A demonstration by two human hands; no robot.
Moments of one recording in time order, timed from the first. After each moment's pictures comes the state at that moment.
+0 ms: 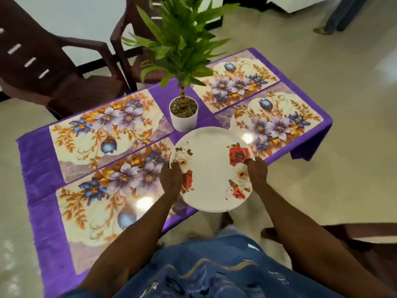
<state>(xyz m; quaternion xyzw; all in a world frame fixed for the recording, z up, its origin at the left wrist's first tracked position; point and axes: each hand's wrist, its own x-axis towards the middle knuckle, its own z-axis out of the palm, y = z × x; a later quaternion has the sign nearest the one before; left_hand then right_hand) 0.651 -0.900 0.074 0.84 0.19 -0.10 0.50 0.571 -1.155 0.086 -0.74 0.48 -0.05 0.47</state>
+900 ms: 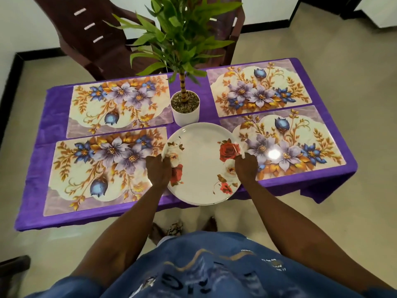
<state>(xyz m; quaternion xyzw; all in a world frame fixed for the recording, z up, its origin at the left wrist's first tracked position) 0.636 -0.961 0.058 0.87 0.32 -0.02 0.38 0.640 -1.232 0.066 -0.86 0.32 0.03 0.39</state>
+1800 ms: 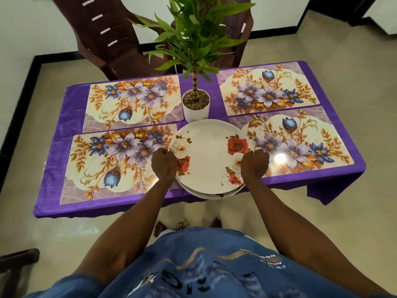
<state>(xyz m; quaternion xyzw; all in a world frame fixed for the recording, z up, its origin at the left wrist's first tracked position) 0.627 -0.956 0.100 0.86 0.36 0.03 0.37 0.625 -1.204 0.106 -0.84 0.39 -0.07 0.37</state>
